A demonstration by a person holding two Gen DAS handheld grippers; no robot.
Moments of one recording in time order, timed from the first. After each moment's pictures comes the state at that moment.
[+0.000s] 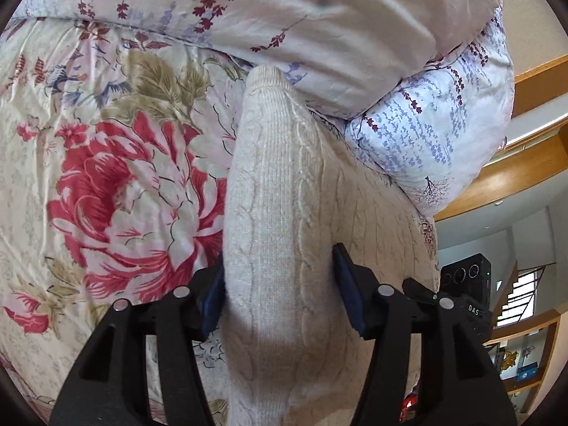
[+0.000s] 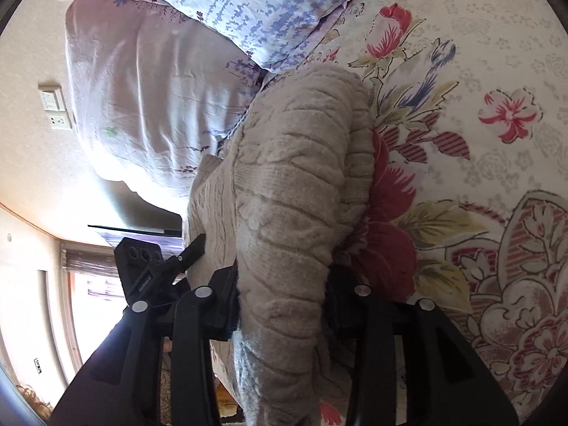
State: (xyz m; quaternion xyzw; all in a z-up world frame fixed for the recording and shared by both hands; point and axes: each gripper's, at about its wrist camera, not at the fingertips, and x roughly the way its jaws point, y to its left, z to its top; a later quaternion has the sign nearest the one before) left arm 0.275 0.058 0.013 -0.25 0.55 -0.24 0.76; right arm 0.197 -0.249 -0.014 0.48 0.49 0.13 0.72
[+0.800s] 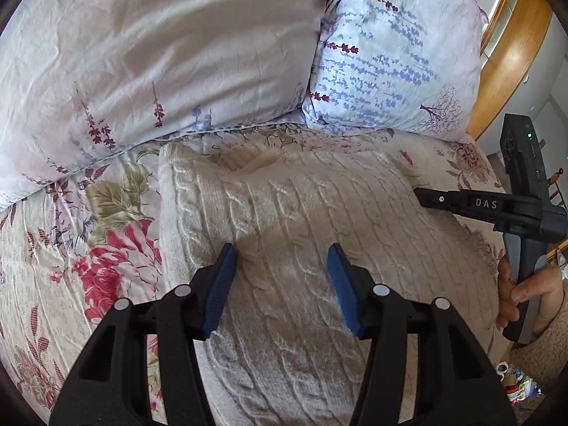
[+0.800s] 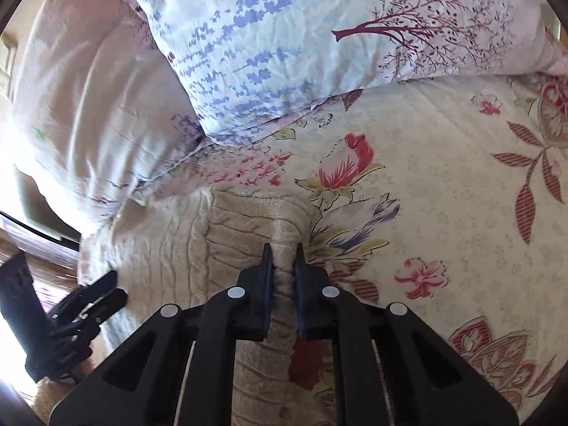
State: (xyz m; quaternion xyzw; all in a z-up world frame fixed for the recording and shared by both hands) left arm 0.267 -0.024 0.047 0.04 0.50 -0.25 0.83; right arm 0.237 -0.257 0.011 0.28 0.50 -0.04 0.82
